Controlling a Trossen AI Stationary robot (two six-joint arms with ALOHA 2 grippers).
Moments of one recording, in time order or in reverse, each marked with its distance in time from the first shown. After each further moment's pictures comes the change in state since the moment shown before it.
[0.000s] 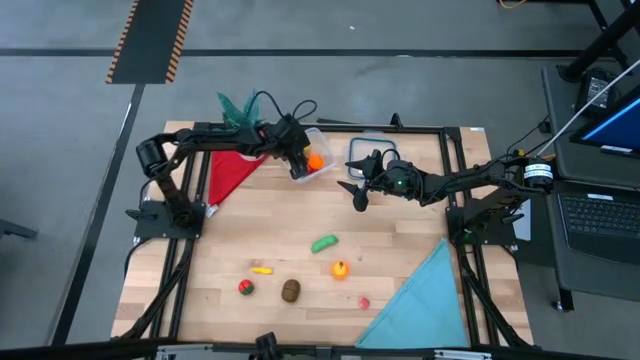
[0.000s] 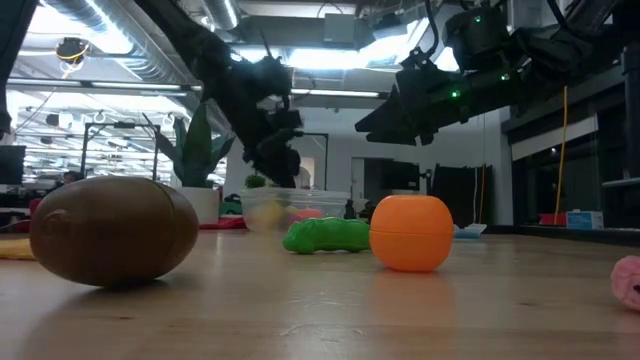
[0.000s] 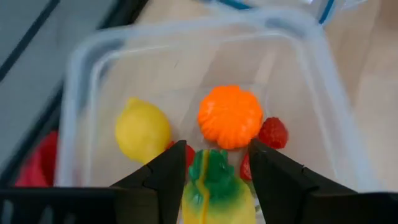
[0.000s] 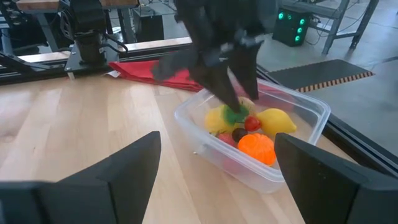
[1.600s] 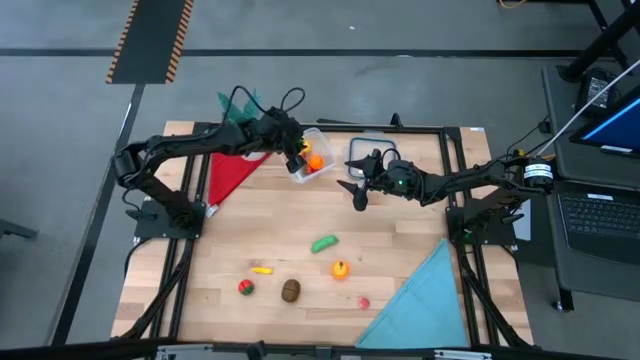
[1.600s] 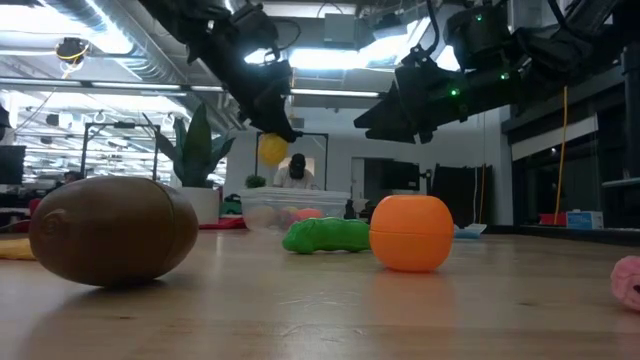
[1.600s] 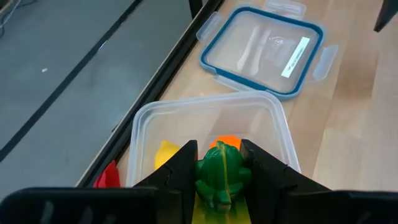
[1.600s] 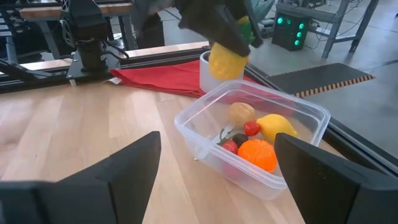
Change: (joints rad) left arm -0.039 -0.213 0.001 -0.031 -0.079 -0.033; right arm 0.000 0.001 0.000 0.023 0.000 0.006
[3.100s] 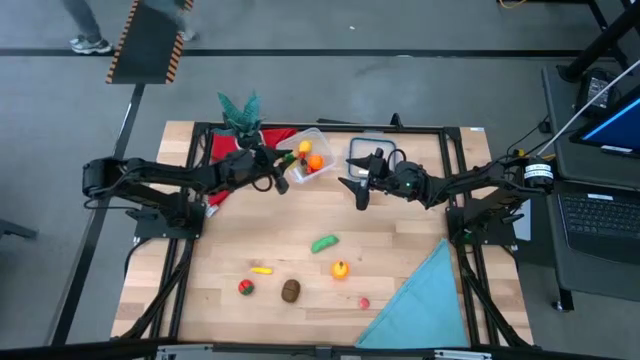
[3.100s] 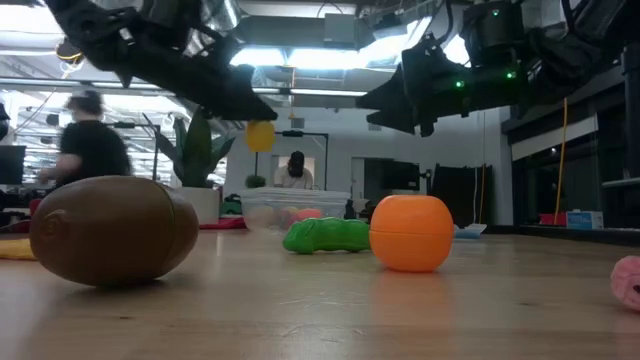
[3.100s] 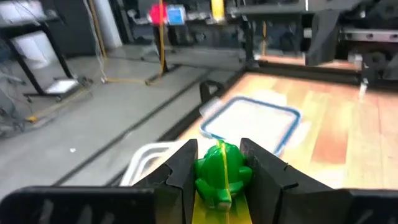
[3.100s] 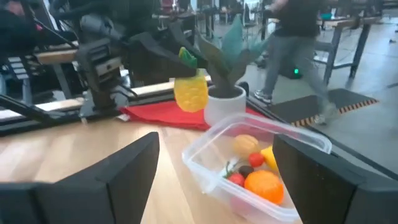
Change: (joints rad) left arm -0.215 -0.281 -0.588 0.810 -0.273 -0.066; right arm 0.010 -0.001 -0.048 0.199 0.006 0.030
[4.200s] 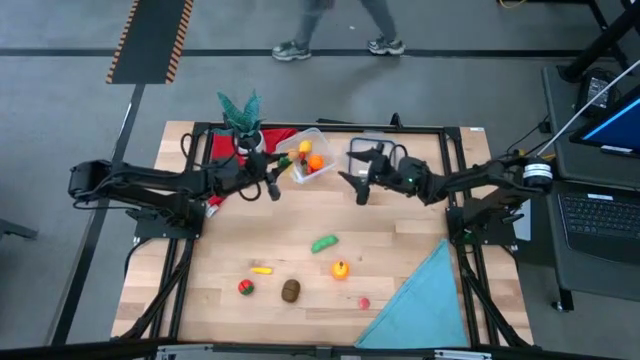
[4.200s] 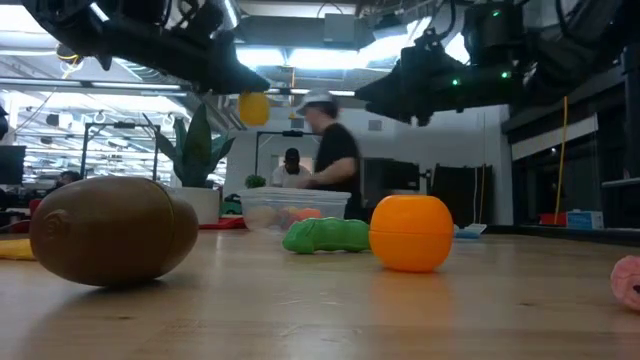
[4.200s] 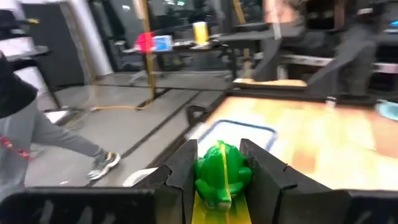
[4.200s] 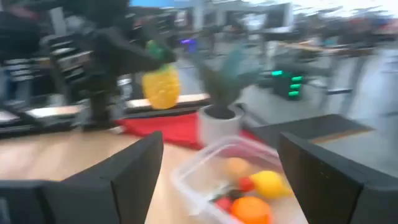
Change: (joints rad) left arm -0.101 -0.153 -0.029 -0.029 -0.044 0.074; right arm -0.036 0.009 0.008 0.072 -0.050 -0.099
